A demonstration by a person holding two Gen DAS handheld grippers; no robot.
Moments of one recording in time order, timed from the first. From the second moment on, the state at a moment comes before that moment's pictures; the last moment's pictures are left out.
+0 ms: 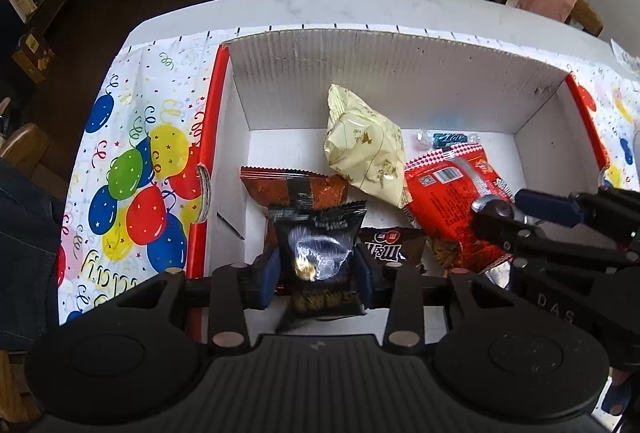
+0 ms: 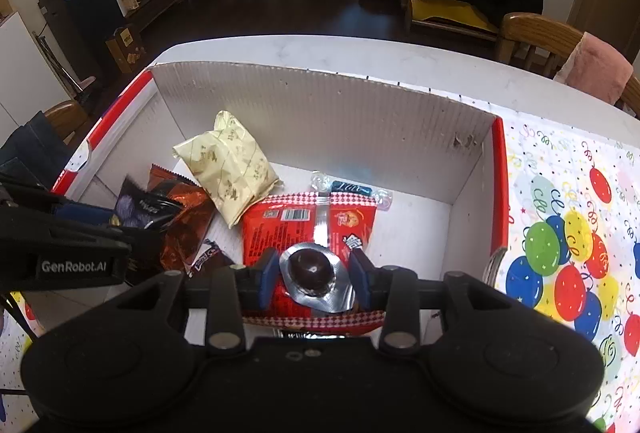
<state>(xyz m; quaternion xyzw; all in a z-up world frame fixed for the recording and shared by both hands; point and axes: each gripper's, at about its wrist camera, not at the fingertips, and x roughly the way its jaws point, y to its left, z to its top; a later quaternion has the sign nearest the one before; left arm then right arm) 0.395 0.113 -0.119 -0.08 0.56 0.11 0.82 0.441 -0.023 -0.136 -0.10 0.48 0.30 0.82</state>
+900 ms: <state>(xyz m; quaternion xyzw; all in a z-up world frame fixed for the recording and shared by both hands) 0.320 0.097 -0.056 -0.08 0.48 0.08 0.87 0.379 -0.059 -0.068 -0.04 0.42 0.32 0.84</state>
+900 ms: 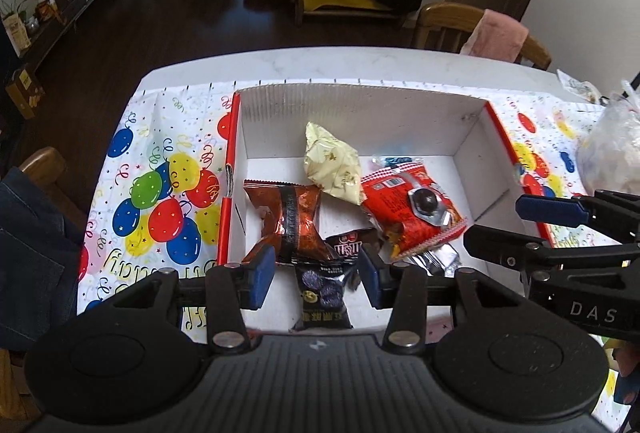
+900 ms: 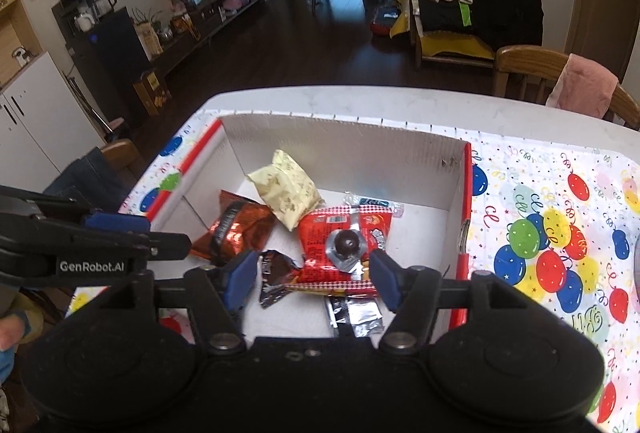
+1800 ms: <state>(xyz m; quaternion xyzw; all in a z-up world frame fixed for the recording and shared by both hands) 0.201 0.116 -0.057 -0.10 0.44 0.10 0.88 0.271 -0.085 -0.071 -0.02 0.41 0.35 0.84</state>
